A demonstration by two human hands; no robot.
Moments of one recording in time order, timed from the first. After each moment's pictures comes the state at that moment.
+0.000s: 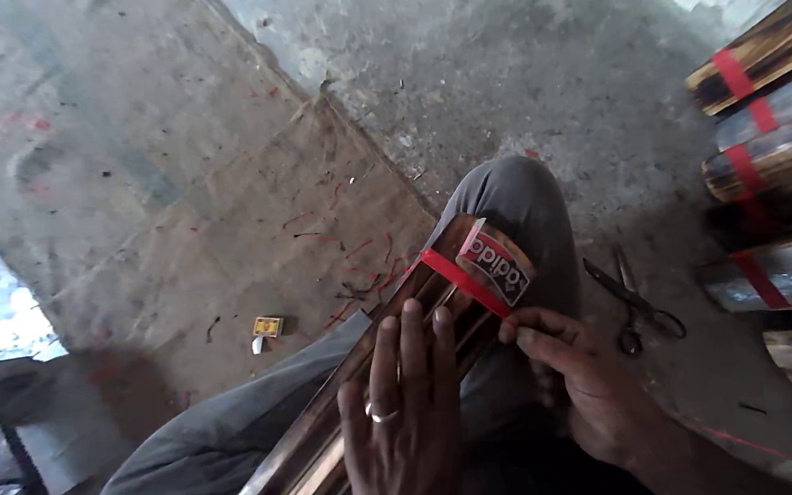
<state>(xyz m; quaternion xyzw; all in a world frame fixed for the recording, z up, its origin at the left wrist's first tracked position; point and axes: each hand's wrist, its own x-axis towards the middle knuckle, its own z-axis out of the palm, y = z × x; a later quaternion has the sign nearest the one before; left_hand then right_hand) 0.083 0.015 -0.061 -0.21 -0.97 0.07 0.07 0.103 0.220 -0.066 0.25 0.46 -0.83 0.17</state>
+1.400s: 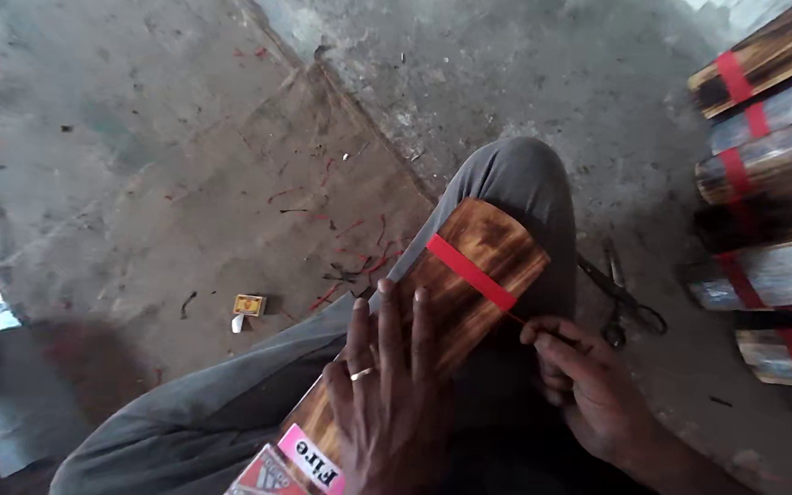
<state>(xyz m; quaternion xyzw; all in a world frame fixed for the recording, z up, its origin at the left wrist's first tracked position) 0.082 0.006 -0.082 -0.17 -0.98 -0.02 -0.01 0.144 0.231 -0.093 0.27 0.53 -0.79 0.12</state>
